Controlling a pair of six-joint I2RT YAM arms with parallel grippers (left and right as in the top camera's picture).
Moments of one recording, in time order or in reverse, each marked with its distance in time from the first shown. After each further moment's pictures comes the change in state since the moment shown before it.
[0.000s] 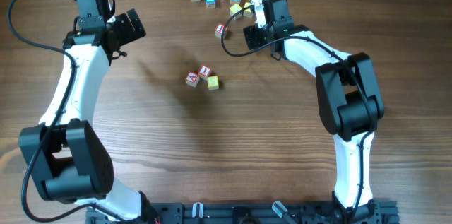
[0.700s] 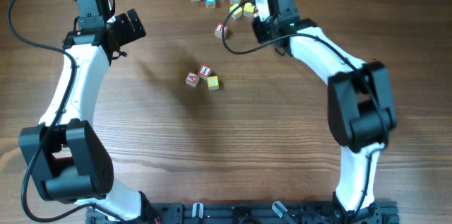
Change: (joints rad) left arm 0.000 0.000 0.000 0.000 0.000 0.000; right arm 0.000 -0.166 0.000 -0.138 -0.011 -0.033
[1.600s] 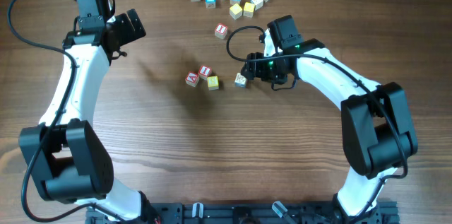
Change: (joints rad) left arm 0.000 0.000 0.000 0.000 0.000 0.000; right arm 0.035 -0.172 -0.287 -0.238 -0.356 0.578
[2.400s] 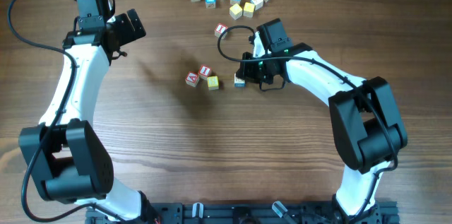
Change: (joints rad) left arm 0.000 0.000 0.000 0.000 0.000 0.000; right arm 0.047 0.058 -0.002 0.139 -0.086 0.148
